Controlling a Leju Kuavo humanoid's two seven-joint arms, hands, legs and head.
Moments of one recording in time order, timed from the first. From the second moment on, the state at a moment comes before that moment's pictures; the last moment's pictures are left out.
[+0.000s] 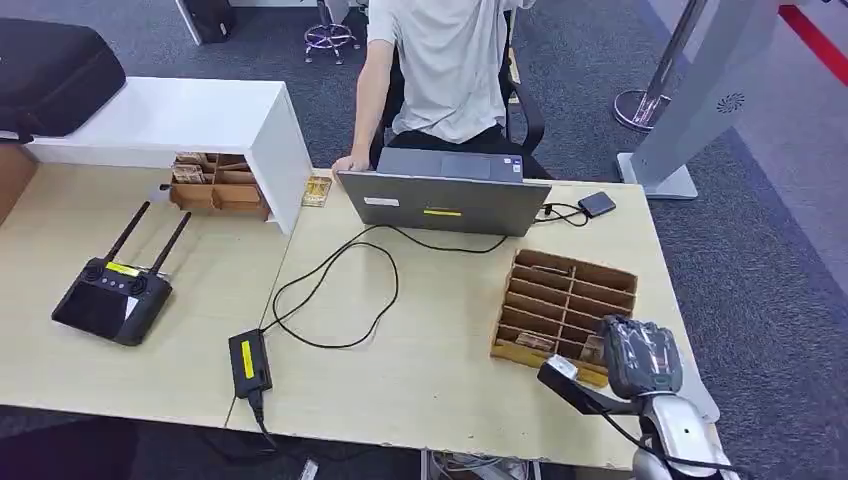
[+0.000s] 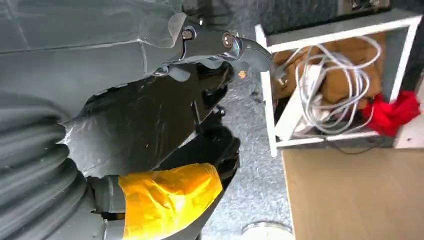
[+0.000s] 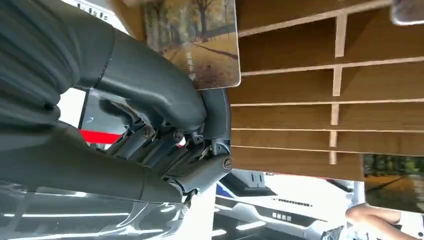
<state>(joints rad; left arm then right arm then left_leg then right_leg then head) -0.11 -0.05 -0.82 -0.17 1.03 -0.18 -0.44 -0.12 -0.29 0.21 -1.25 1.29 -0.36 0.09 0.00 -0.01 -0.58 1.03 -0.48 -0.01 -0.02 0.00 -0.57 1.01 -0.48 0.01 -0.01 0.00</state>
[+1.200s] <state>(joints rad) -0.11 -0.04 -0.82 -0.17 1.04 -0.13 -0.44 -0.08 -0.29 0.19 -1.29 1.29 -0.36 0.09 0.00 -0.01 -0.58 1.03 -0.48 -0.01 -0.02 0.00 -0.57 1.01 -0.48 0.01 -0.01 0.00</state>
